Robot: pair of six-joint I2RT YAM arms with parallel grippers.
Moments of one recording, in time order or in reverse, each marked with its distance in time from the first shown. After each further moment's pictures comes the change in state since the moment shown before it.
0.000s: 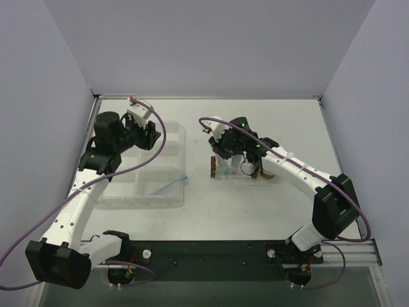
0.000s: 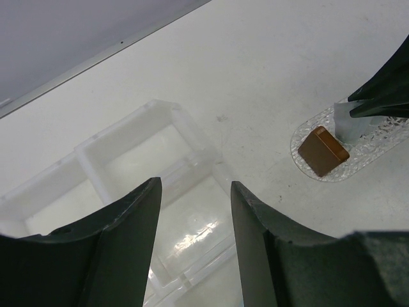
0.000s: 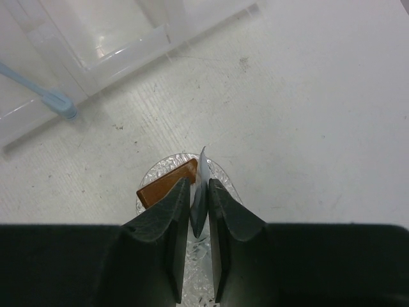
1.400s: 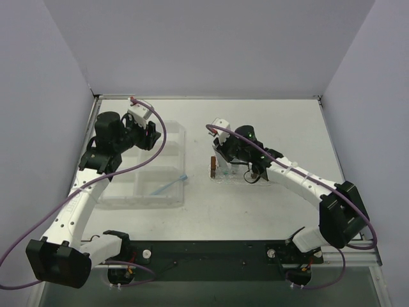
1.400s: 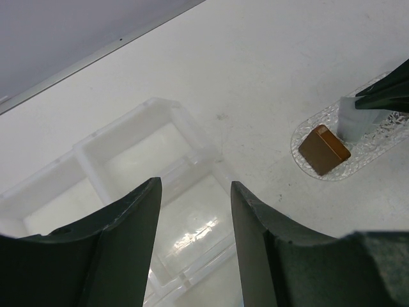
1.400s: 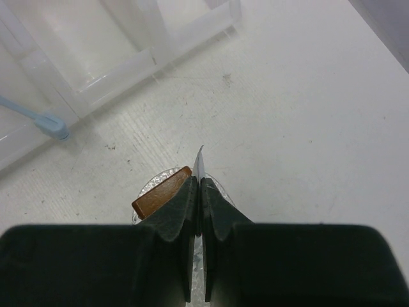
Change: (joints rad) left arm 0.001 0.002 -0.003 0.000 -0.001 0.000; right arm 0.000 -0.089 -0.175 0.223 0.041 0.064
